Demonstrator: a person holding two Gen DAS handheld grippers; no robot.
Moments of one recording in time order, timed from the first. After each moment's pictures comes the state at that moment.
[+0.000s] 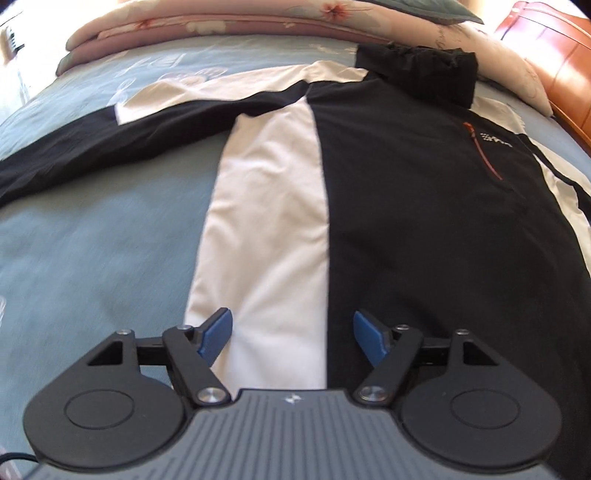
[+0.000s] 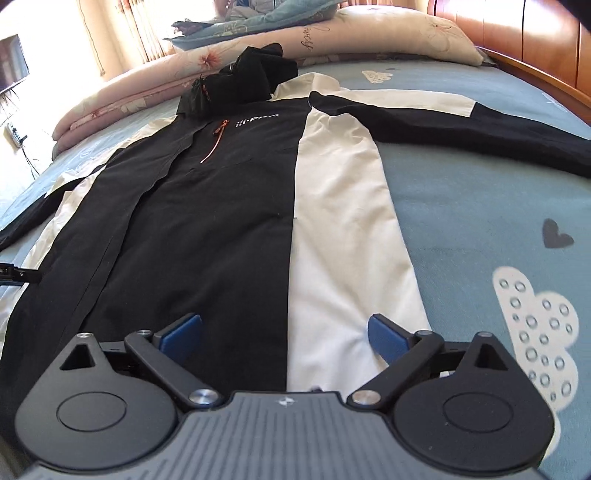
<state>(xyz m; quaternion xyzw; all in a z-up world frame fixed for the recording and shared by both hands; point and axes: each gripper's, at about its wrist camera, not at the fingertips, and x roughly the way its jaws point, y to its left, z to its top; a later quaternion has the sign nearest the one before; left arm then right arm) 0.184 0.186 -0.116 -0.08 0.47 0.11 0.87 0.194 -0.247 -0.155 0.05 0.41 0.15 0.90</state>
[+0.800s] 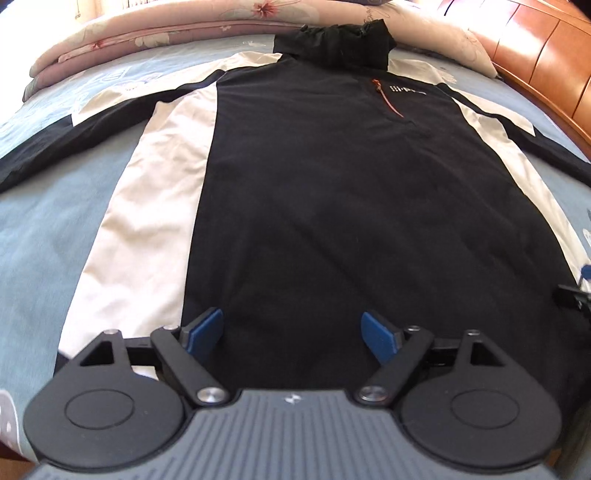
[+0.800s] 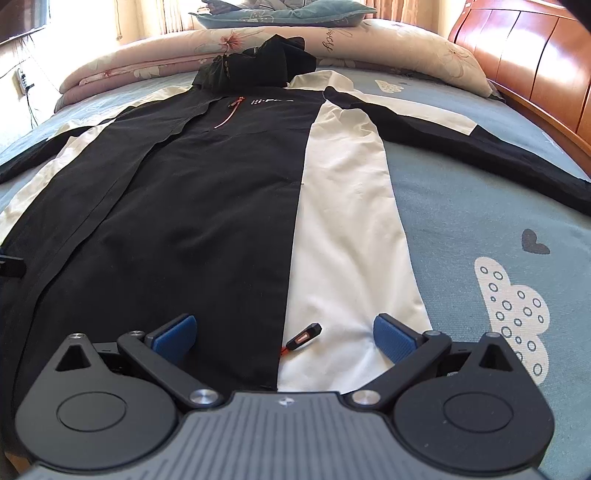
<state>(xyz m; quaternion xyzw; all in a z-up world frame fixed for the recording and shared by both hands) 0.129 0.082 -0.122 -0.04 0.47 0.05 0.88 0.162 -0.234 -0.163 -0.04 0.40 0.14 0.91</state>
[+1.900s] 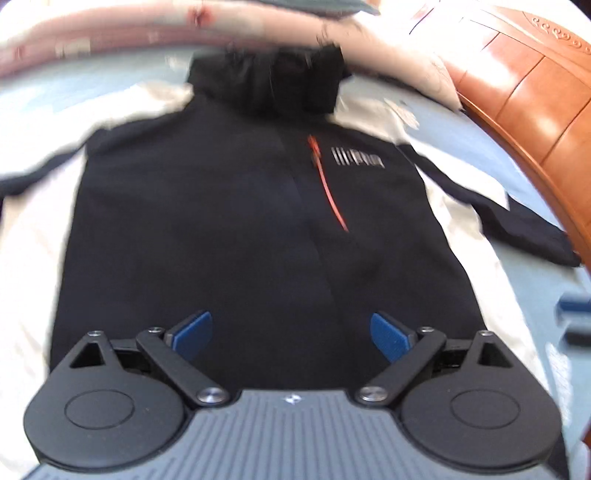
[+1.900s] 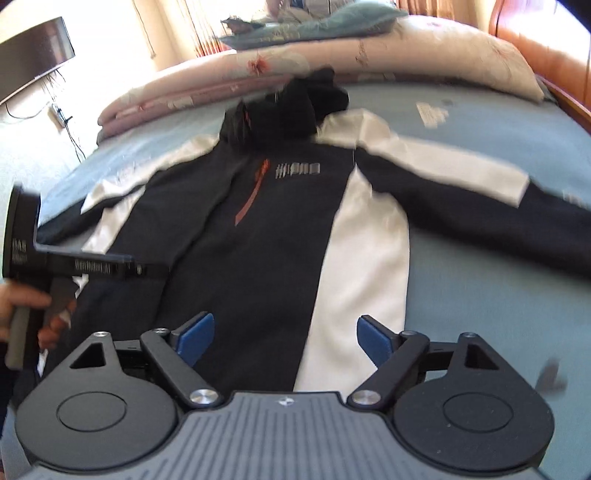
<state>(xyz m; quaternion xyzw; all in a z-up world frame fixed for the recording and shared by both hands) 0.327 0.065 -0.090 -0.07 0.43 -0.04 0.90 0.299 -0.254 -0.057 0.02 0.41 0.25 0.88</state>
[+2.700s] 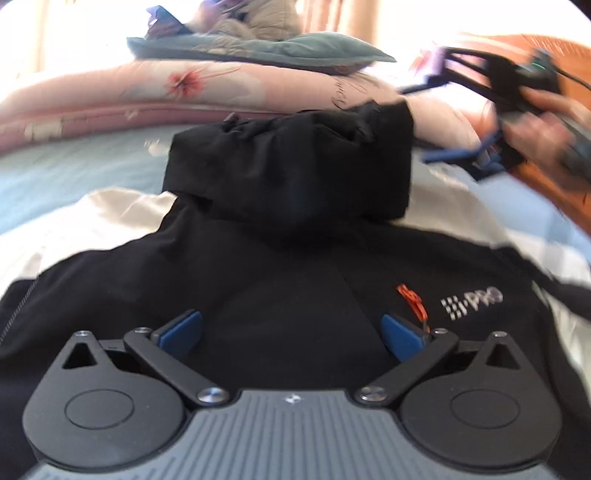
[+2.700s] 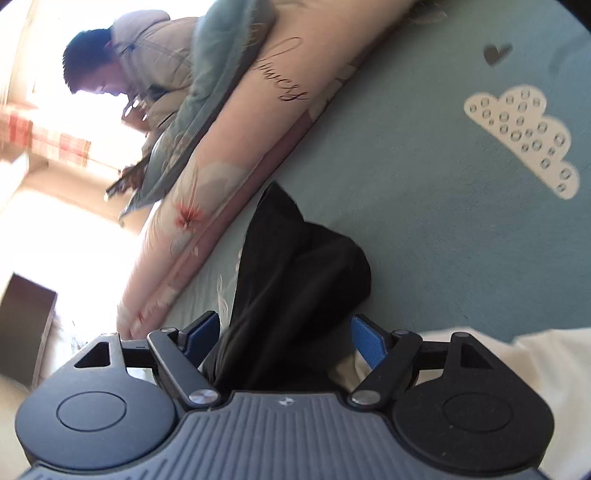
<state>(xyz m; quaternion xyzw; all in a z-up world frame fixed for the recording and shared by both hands) 0.483 0.084 -0.137 -0.03 0.32 -0.05 0.95 0.711 -0.193 -0.112 0.44 0.42 0.20 0.77</state>
